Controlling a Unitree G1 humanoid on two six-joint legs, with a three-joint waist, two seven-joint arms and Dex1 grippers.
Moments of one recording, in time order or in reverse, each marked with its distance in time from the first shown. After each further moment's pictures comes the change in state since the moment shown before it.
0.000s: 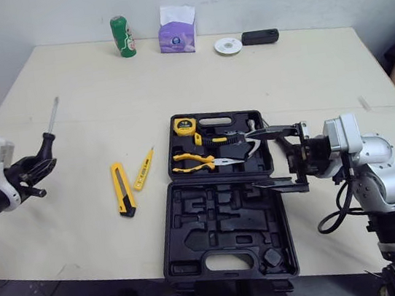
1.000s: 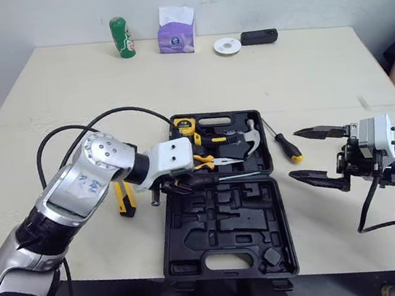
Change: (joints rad) left arm -0.576 -0.125 -0.924 -0.168 0.214 0.077 -0.499; right arm 0.195 -0.216 -0.156 -0.075 -0.081 0.103 -0.146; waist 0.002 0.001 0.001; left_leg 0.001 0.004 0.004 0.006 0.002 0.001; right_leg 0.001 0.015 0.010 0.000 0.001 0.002
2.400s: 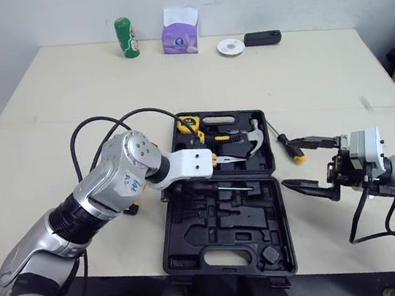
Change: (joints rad) left arm -0.087 -0.121 -0.169 0.012 0.292 0.048 -0.081; right arm 0.043 0.065 0.036 0.043 -0.004 -0.096 0.017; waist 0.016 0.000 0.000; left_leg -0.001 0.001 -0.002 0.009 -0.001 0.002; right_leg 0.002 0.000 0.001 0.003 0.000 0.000
